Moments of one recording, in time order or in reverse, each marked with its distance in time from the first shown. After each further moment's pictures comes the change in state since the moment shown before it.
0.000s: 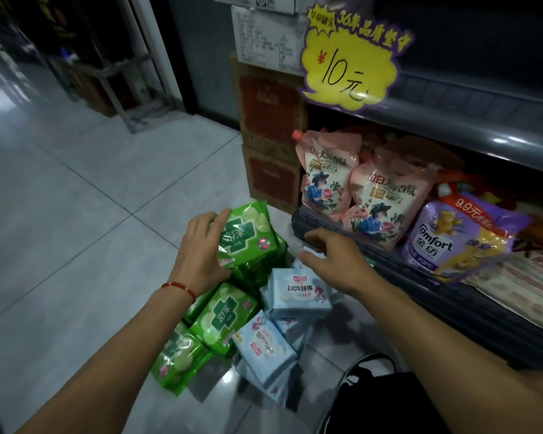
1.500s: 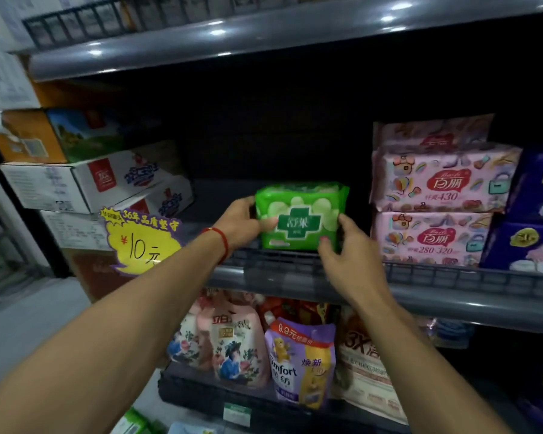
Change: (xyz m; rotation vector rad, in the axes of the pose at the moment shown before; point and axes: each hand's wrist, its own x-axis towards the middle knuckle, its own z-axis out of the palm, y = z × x) left_hand 0.304 0.414 -0.085 -0.947 -0.306 0.206; right_hand -0.065 0.094 -0.328 0.042 0.937 0.050
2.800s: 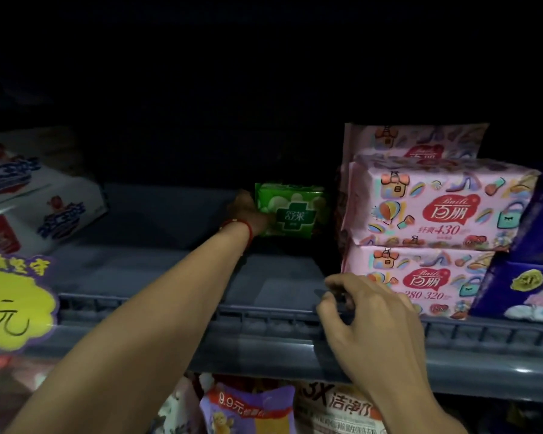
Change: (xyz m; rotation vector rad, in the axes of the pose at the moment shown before) left_hand 0.178 -0.016 0.097 0.084 0.129 -0.098; right_hand 0.005 0.044 -0.018 -0.442 0.237 0.008
